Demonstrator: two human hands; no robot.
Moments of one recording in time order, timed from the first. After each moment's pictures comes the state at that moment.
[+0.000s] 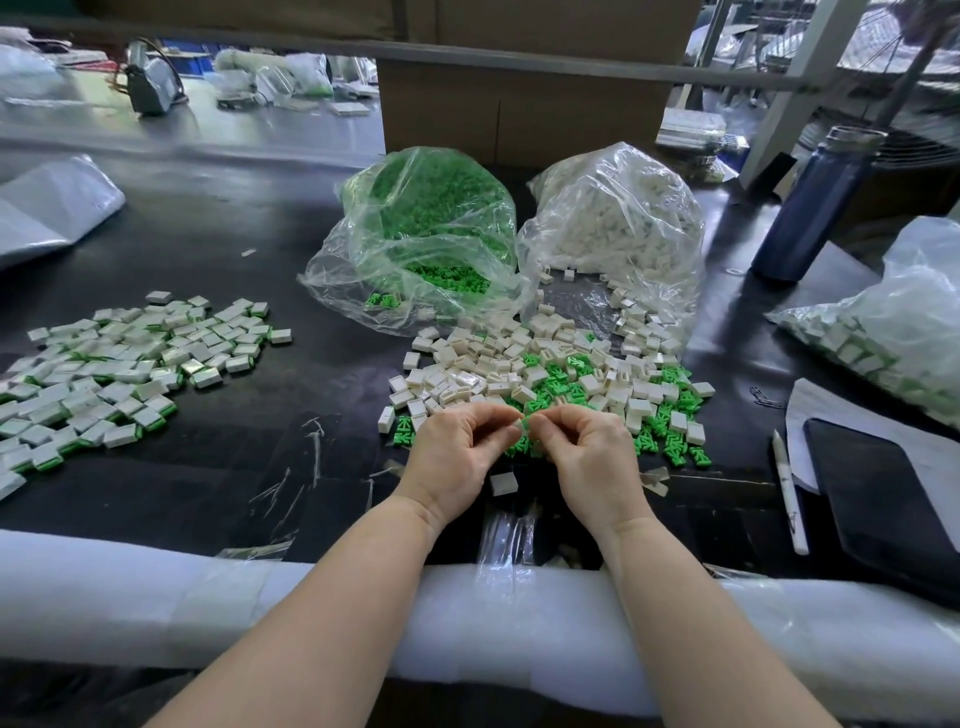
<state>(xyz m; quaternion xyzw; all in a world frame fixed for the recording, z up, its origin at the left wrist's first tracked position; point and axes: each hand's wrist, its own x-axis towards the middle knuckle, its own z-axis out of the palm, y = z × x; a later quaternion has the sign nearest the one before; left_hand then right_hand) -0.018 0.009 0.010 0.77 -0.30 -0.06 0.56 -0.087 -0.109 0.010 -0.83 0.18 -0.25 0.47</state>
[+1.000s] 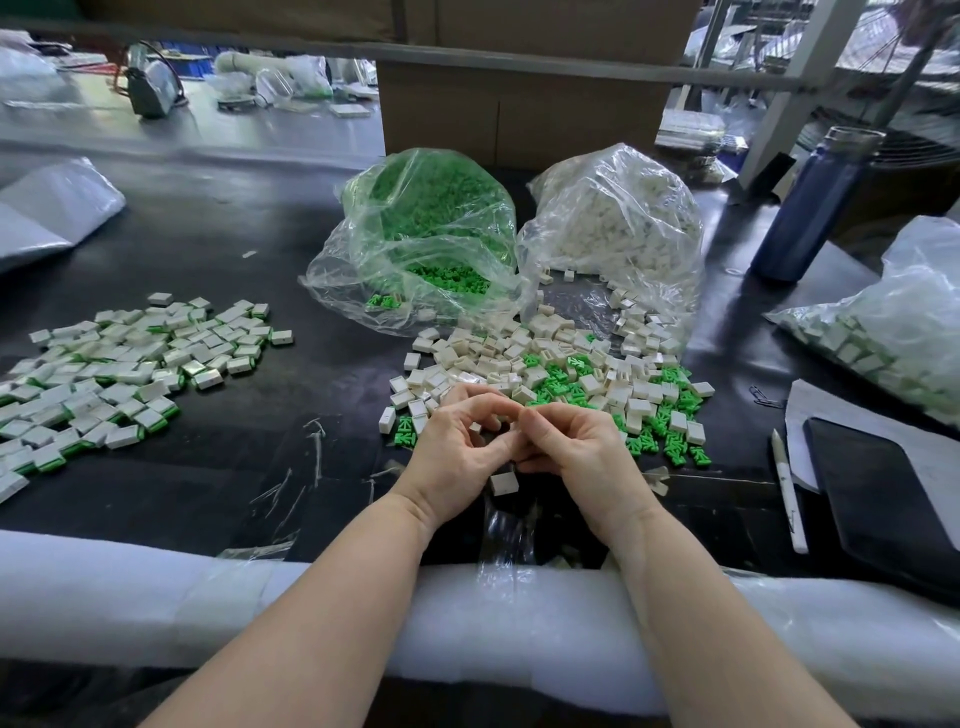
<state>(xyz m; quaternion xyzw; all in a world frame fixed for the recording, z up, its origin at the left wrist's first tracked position) -0.022 0.013 0.017 0.71 -0.30 -0.12 0.63 -0.091 -0.106 0.020 -0.68 0.10 -0.13 0.71</state>
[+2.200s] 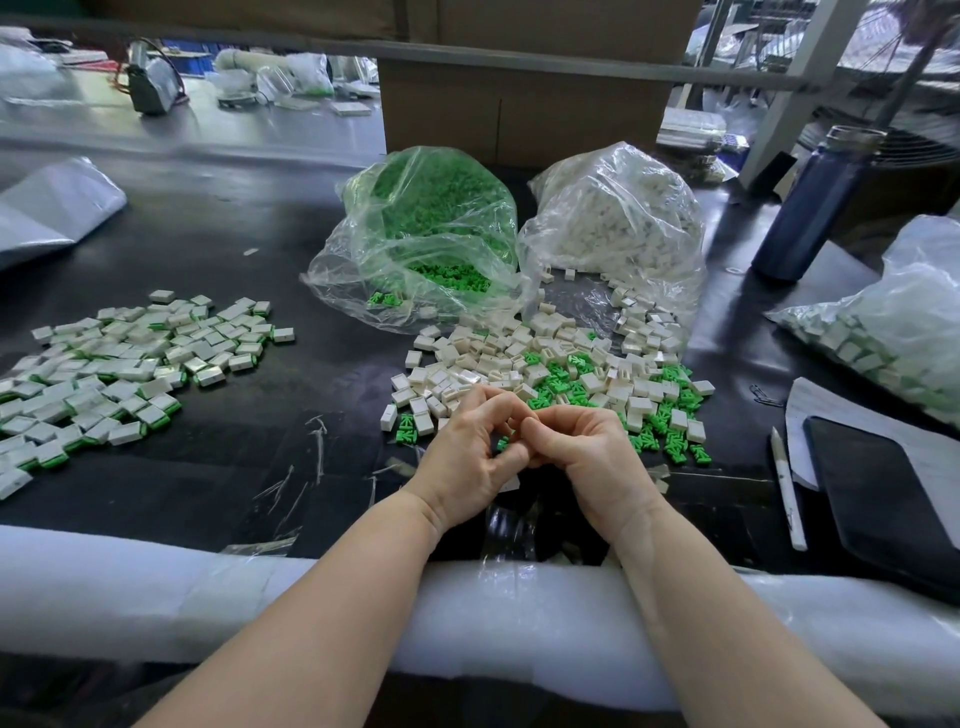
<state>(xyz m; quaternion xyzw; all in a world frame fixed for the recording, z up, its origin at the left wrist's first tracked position) -0.021 0.011 0.014 0.76 -0.39 -0.11 0.52 -0.094 -0.106 0.025 -0.64 0.13 -0.10 0.75</state>
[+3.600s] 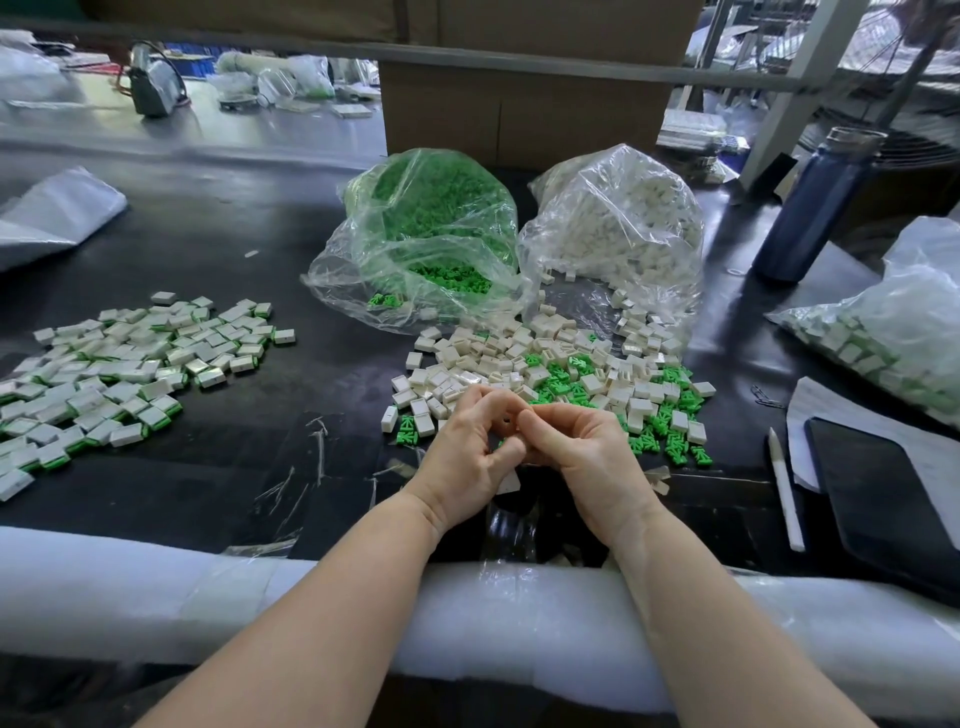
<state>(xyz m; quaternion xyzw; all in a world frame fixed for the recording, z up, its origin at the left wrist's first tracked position) -0.018 0.010 0.011 0.74 -0.38 -0.10 0.55 -0.091 -0.105 0.019 -0.63 0.11 -0.13 0.76</state>
